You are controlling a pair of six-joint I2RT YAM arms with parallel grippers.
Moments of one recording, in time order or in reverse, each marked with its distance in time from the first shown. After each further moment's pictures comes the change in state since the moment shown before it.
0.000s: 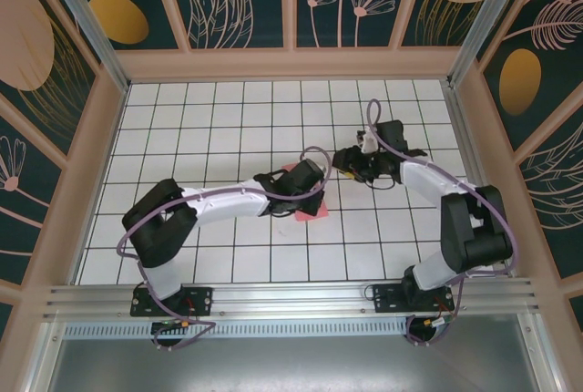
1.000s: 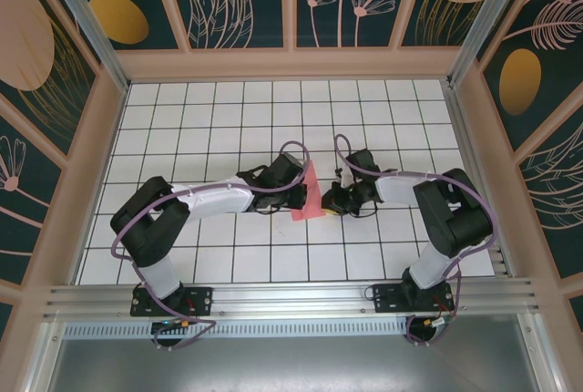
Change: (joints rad) left arm 0.112 -0.041 -0.117 0.061 0.095 -0.045; right arm 0.192 0.164 -0.126 0.051 0.047 0.045
